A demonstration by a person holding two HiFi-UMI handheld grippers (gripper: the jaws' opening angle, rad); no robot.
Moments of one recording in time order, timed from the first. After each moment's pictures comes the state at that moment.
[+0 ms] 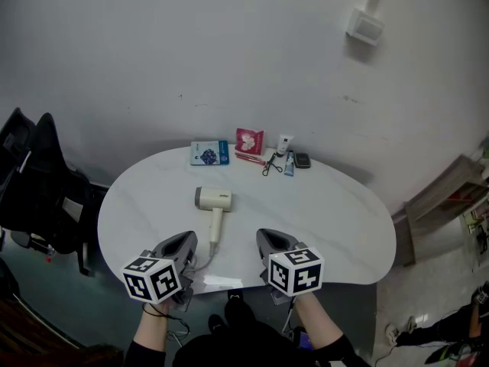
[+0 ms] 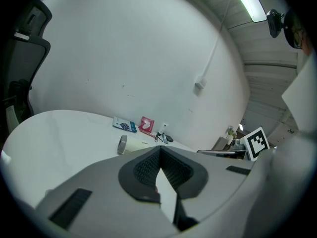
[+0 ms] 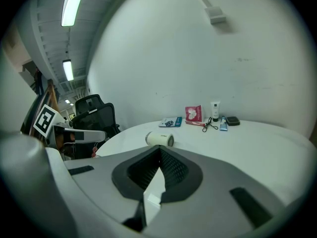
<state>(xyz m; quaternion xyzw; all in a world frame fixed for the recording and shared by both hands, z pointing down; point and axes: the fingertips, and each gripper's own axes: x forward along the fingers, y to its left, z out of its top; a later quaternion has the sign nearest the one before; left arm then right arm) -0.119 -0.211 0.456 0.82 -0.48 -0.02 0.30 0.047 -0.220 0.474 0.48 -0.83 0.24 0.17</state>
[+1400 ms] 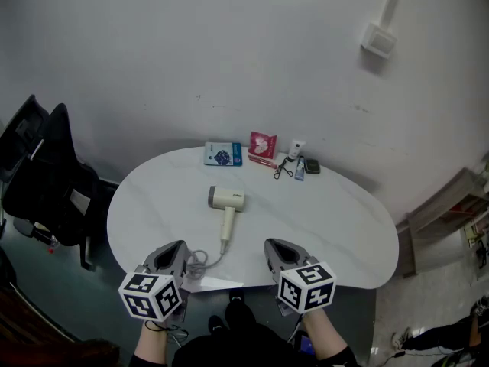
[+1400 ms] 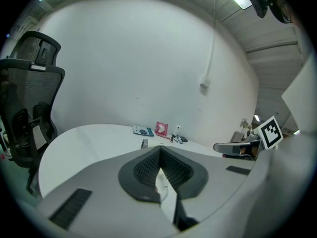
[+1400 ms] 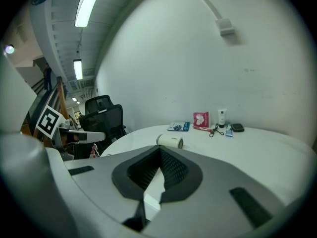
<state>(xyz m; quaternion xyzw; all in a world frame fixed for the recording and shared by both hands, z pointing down) -0.173 -0.165 0.448 0.79 -0.56 0.01 0.24 0.029 -0.181 0.458 0.46 -0.85 0.20 0.16</state>
